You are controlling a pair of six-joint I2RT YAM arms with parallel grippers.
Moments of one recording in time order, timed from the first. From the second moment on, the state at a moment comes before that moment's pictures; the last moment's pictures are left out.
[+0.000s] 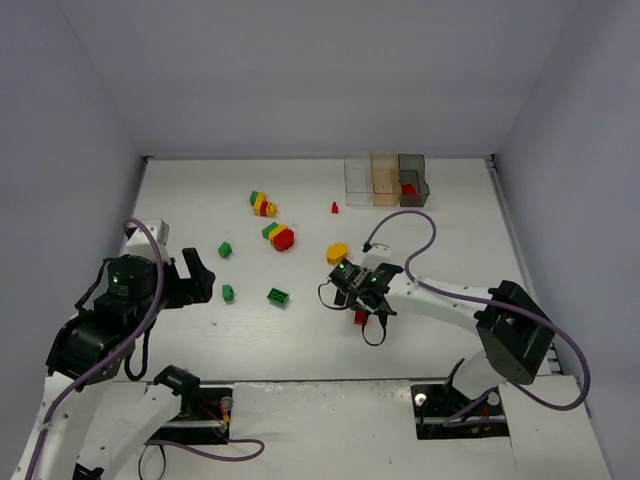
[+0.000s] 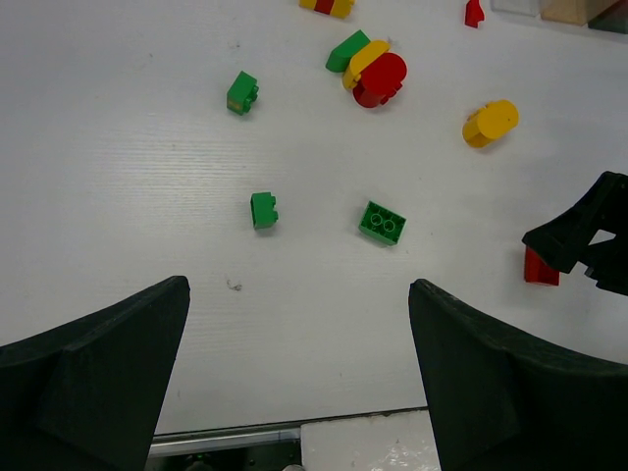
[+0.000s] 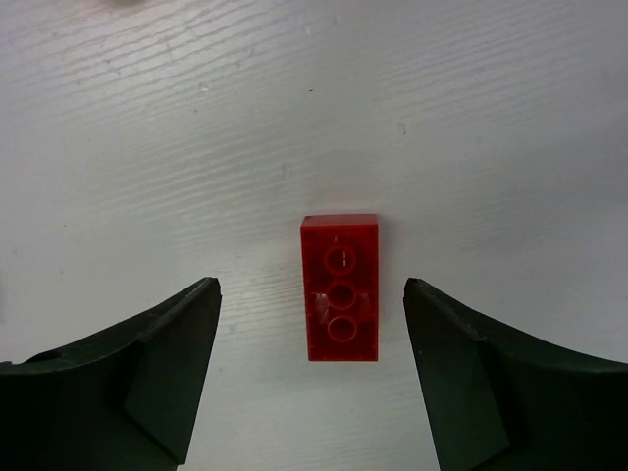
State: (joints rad) left arm -0.40 0.64 1.12 -1.04 -0.19 -0.39; right arm 0.92 1.51 0.89 -0.62 0.47 1.10
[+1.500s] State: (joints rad) left arm -0.40 0.73 1.08 -0.97 -0.21 -0.39; right arm 0.11 2.10 1.82 -0.36 0.28 0.04
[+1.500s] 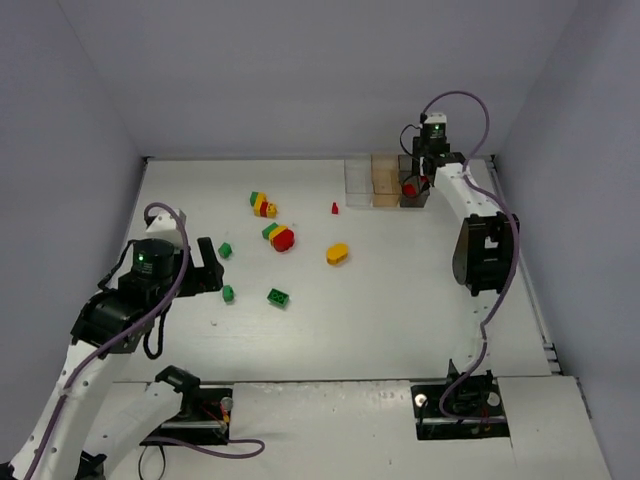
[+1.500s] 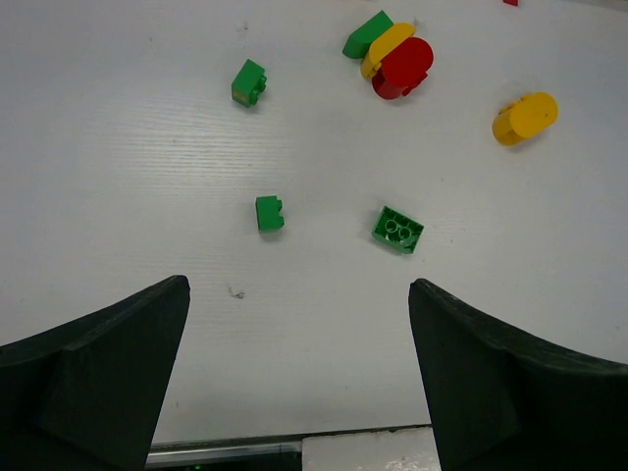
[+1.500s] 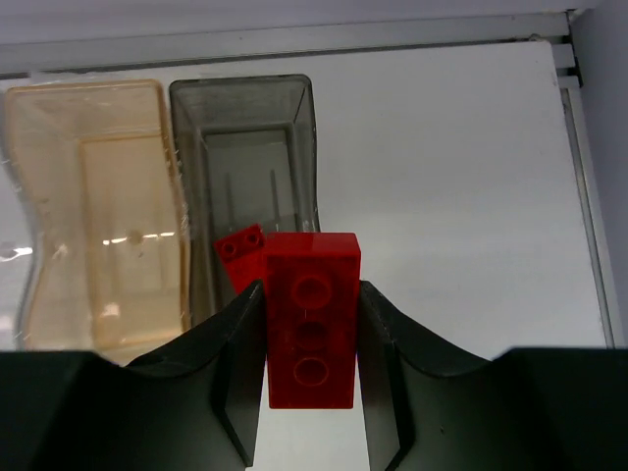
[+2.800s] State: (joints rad) left arm -0.40 0.81 1.08 -0.92 -0.22 -0.46; right arm 0.31 2.07 1.71 -0.27 0.14 0.20
